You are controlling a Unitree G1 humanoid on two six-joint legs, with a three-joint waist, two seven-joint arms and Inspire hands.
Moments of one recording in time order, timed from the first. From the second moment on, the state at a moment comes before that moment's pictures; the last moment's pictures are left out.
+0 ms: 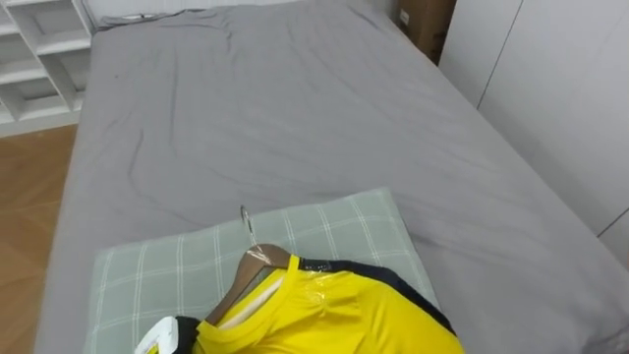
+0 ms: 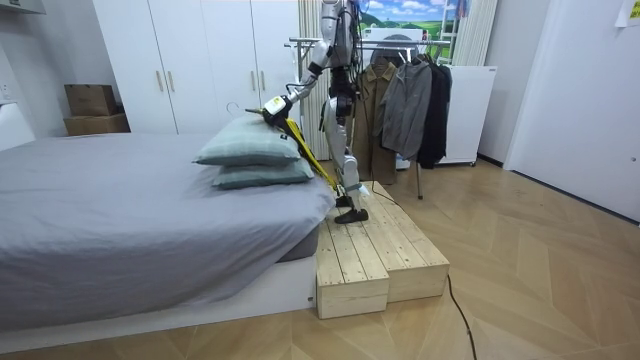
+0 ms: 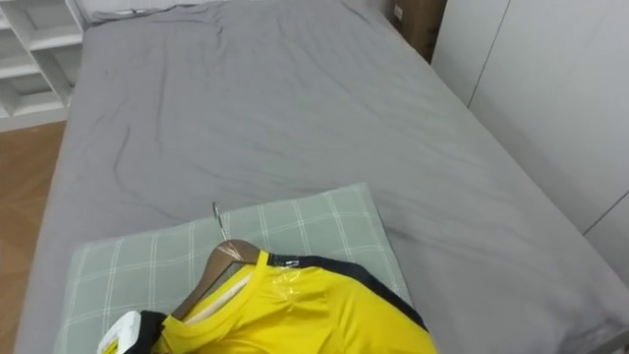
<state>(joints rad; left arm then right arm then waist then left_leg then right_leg) -0.19 0.16 -0.16 1.09 0.43 -0.07 0.57 -0.05 -0.20 0.11 1.33 0.11 -0.04 -0.10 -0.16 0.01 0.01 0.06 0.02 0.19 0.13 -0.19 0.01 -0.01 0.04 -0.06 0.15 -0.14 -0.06</state>
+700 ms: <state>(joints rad) -0.15 0.21 -0.16 0.69 0.56 -0.07 0.58 -0.01 -0.20 0.09 1.33 0.14 -0.04 -0.11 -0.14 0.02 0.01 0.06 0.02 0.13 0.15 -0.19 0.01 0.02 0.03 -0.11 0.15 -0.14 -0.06</state>
